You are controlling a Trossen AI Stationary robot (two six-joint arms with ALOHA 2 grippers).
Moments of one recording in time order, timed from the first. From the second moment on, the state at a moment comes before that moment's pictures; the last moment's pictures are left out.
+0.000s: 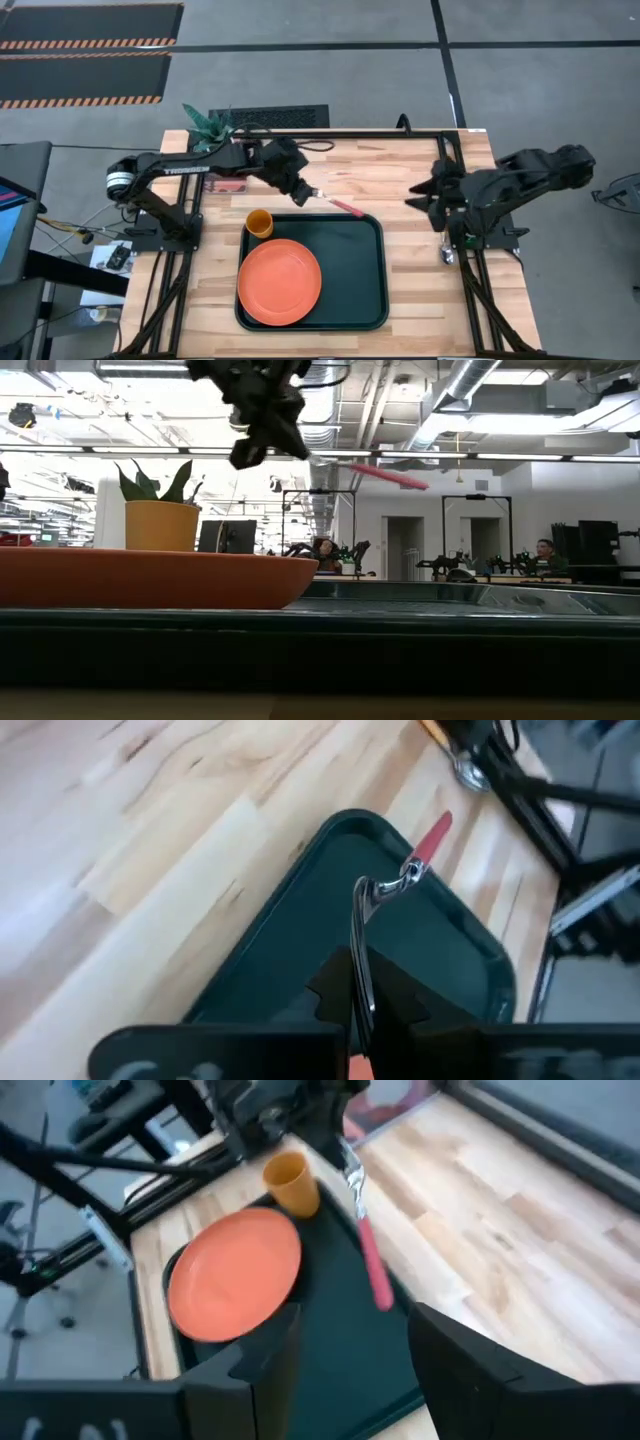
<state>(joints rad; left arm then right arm) 0.25 1.53 1.27 -0.57 0.26 -0.59 0.37 0.99 1.40 -1.09 0.47 0.79</state>
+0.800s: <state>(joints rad) 0.13 2.15 1.84 -0.93 0.61 0.05 0.37 1.00 1.25 -1.15 0.46 0.84</state>
